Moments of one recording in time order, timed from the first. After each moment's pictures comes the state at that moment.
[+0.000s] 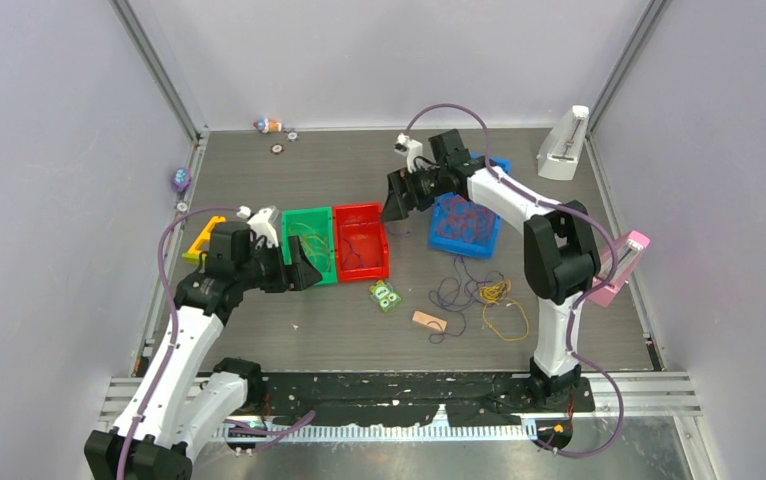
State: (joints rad) left arm -0.19 0.83 0.75 -0.67 0.39 -0.34; right arm 0.44 1.99 1.57 -0.42 -0.70 0.02
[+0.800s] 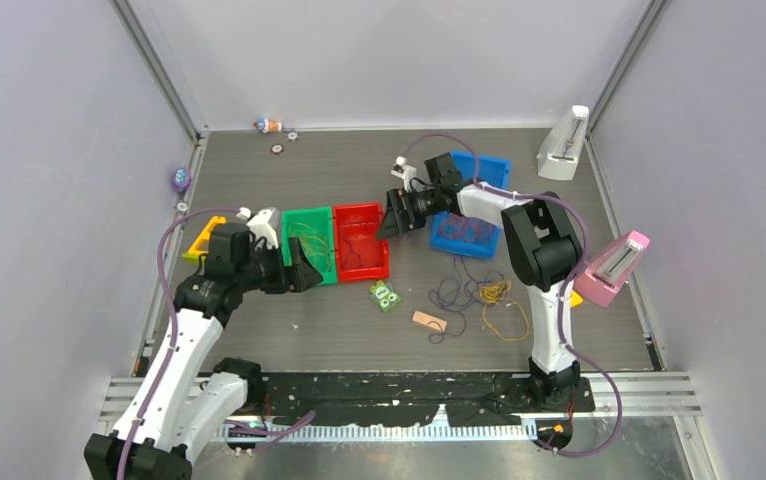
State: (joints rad) left arm -0.19 0.81 0.74 -0.66 0.41 -0.34; right arm 0.42 2.14 1.48 -0.23 -0.89 0.13
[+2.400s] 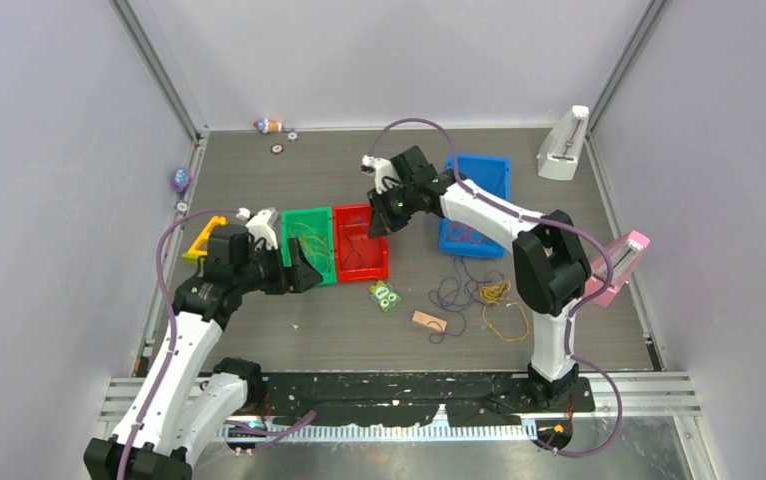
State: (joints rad) left arm -0.19 0.79 0.73 -0.66 0.41 -0.34; right arm 0.61 1.96 1.55 -0.47 -0.53 0.08
